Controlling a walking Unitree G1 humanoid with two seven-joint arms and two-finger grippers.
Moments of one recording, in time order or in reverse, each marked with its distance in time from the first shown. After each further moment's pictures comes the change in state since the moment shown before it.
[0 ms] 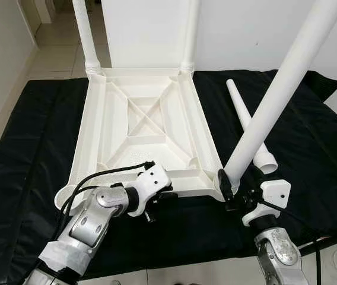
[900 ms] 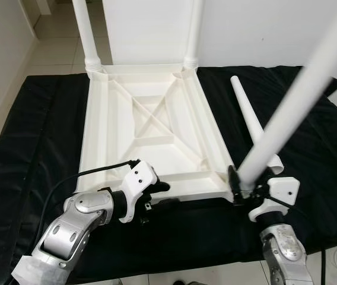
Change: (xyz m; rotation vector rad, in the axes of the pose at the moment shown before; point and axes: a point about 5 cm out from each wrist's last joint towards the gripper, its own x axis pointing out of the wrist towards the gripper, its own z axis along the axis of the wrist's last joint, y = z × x) left arm -0.036 -0.015 0.025 -0.142 -0.223 -0.119; right arm 0.004 -0.019 -0.002 -0.030 -0.007 -0.115
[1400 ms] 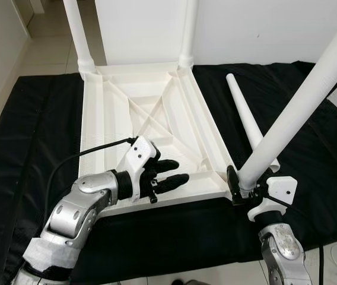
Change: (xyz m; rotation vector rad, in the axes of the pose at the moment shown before) left arm 0.012 0.031 0.021 -0.023 -0.082 0.116; right arm 0.003 0.007 0.001 0.020 -0.005 0.035
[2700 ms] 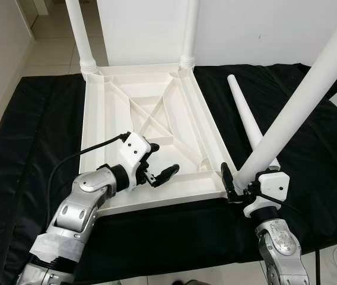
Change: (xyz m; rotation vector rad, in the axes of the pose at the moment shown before) left arm 0.000 0.011 -0.008 0.098 -0.100 0.163; right arm 0.004 0.008 0.004 -0.093 -0.033 0.062
